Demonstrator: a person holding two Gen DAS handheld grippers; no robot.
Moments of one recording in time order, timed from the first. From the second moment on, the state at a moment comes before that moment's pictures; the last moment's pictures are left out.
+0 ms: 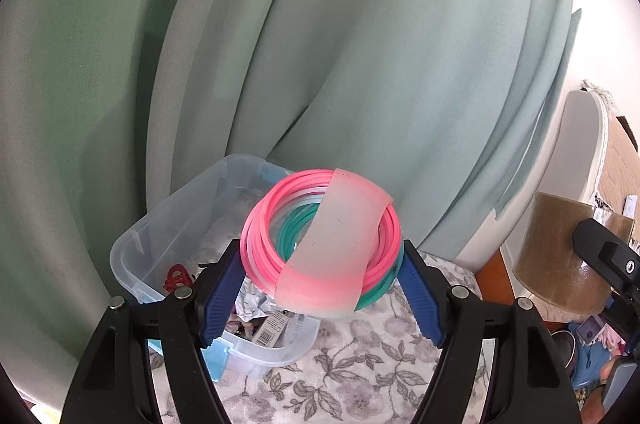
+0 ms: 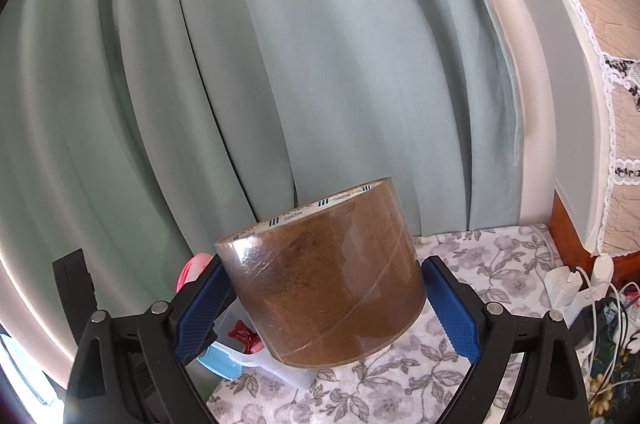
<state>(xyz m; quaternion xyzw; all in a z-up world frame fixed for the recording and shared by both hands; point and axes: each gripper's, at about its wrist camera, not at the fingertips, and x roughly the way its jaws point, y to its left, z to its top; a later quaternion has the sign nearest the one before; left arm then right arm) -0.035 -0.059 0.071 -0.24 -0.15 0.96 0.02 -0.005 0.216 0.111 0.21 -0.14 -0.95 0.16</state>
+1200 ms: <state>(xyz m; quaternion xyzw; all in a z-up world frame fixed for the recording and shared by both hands) -0.074 -0.152 0.016 -0.28 -0.22 0.93 -0.05 -0.085 0.087 0.049 0.33 -0.04 -0.91 0.25</state>
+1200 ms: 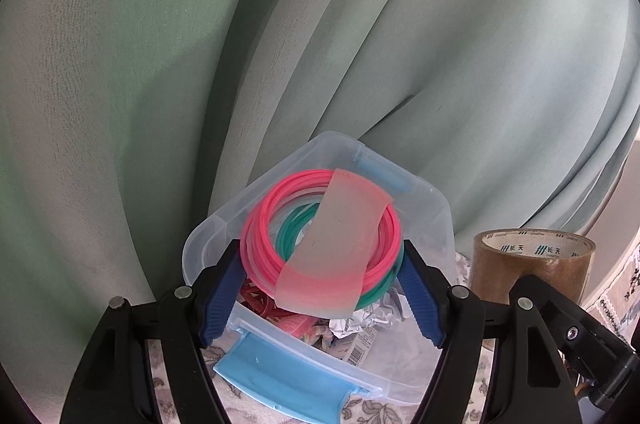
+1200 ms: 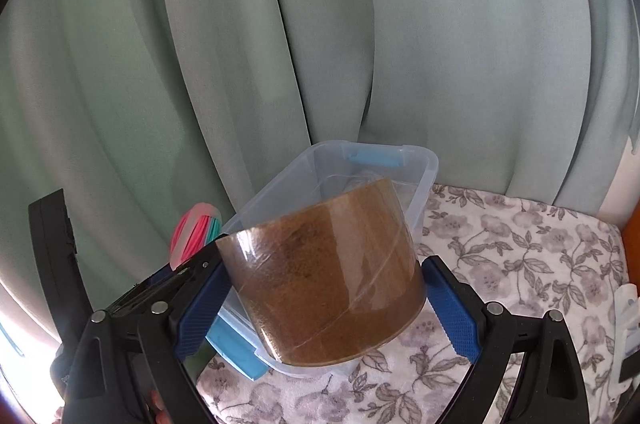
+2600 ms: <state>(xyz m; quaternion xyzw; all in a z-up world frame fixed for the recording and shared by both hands) -0.093 -0.159 -0.001 -0.31 -0.23 0.92 -0.04 -0.114 0.067 0.052 0.33 -0.04 -0.90 0.27</state>
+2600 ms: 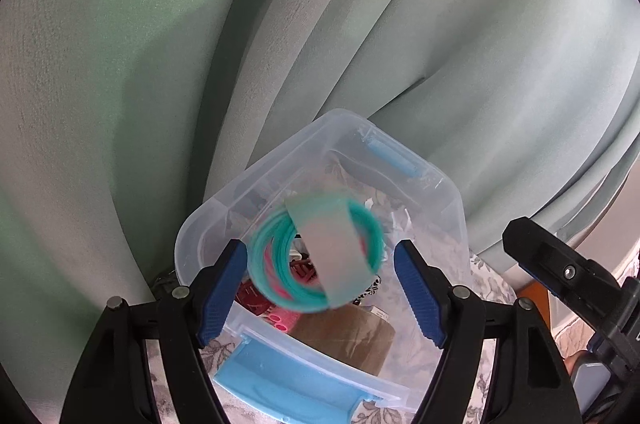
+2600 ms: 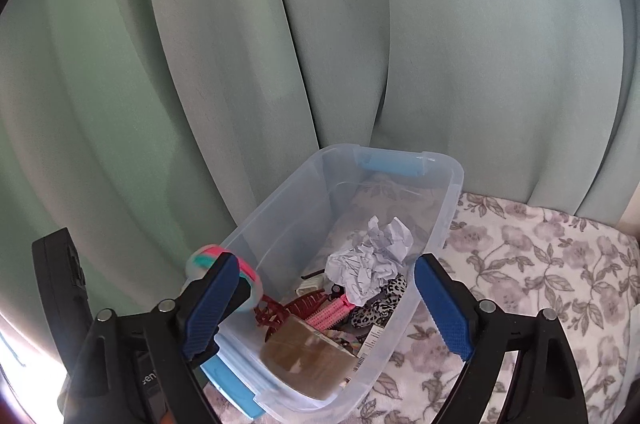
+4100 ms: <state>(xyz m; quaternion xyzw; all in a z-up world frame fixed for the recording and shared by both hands) -0.004 -0.017 0.077 -0.29 -0.06 0.95 0.05 0.016 0.234 0.064 0.30 -0.13 -0.93 0.15</state>
